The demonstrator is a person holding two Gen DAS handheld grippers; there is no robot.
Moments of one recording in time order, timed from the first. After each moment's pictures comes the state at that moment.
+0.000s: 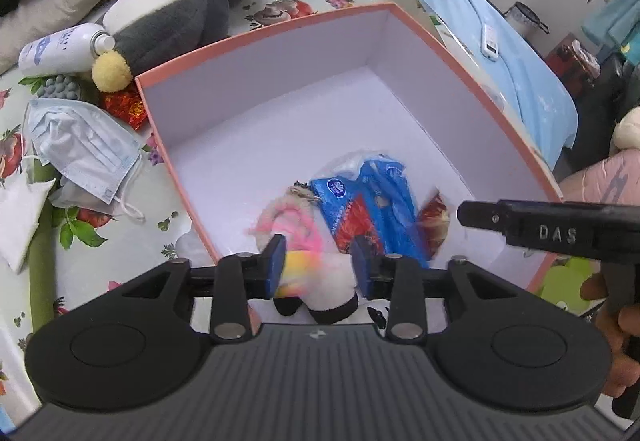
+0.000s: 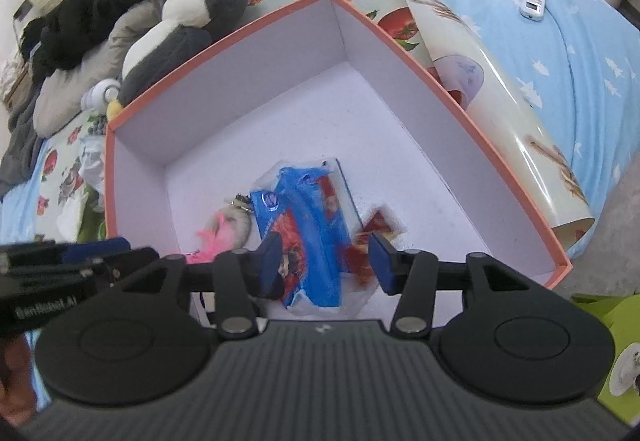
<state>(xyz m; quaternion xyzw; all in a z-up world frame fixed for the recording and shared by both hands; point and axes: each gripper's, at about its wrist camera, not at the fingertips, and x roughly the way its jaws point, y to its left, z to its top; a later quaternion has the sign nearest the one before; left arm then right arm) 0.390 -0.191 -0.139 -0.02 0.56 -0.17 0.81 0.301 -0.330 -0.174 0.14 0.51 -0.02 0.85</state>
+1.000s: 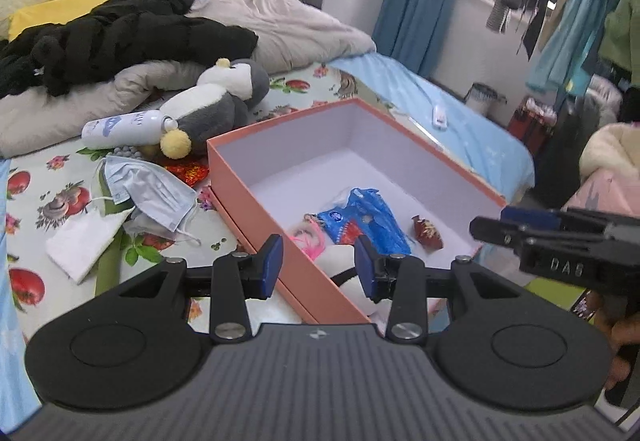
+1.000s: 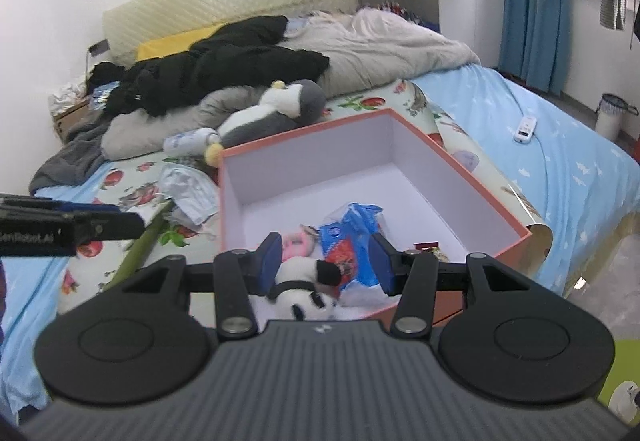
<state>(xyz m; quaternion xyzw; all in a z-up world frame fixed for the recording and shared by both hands) 0.221 -0.106 -0.066 -0.01 0.38 -0.20 0.90 0.131 -0.251 -0.126 0.06 0.29 0.00 0.95</state>
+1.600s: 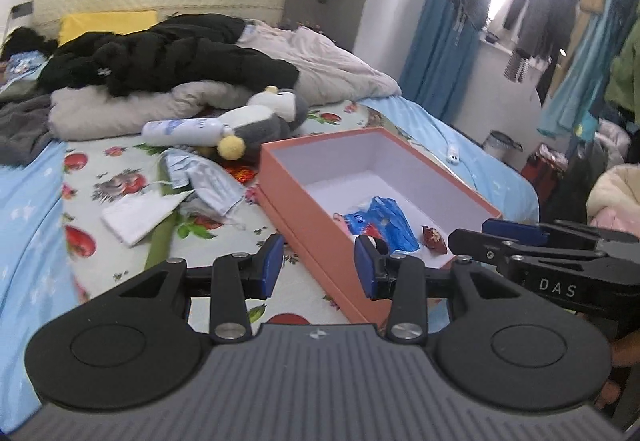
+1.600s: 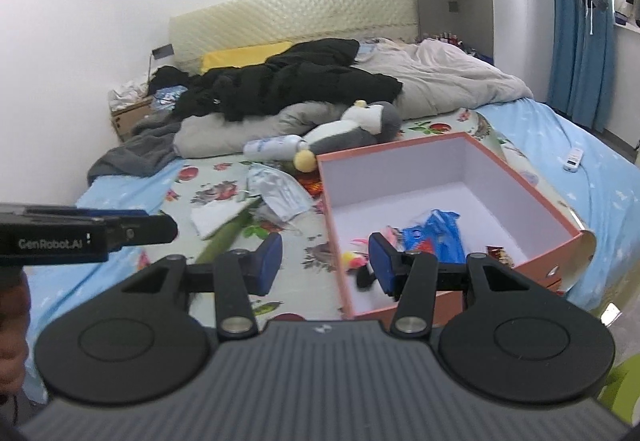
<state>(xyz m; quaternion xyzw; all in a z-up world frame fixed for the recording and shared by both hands) 0.103 -0.040 -0.046 -0.05 0.32 -0.16 0.93 0.068 -0.177 -0.110 0.04 0.25 0.08 0.96</state>
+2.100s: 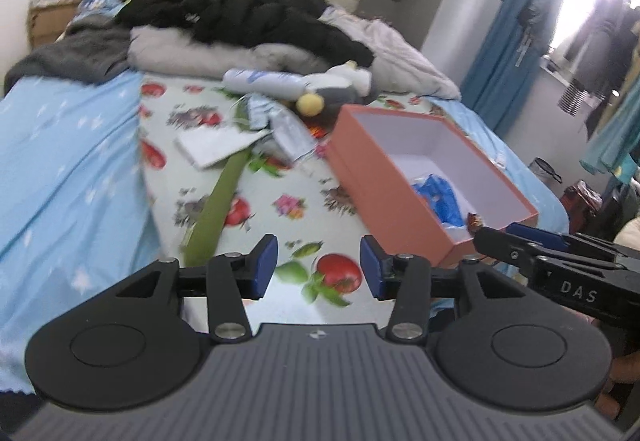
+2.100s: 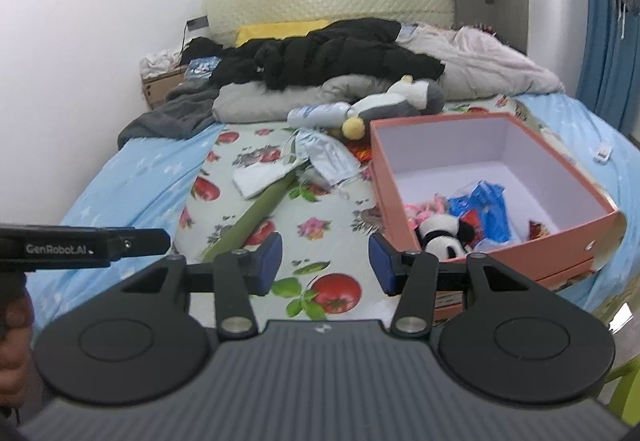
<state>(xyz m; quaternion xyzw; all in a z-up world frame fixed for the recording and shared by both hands) 0.030 0.025 -0.079 -0.12 0.35 -0.06 0.93 0.042 -0.126 -0.133 0.01 0.28 0.12 0.95</state>
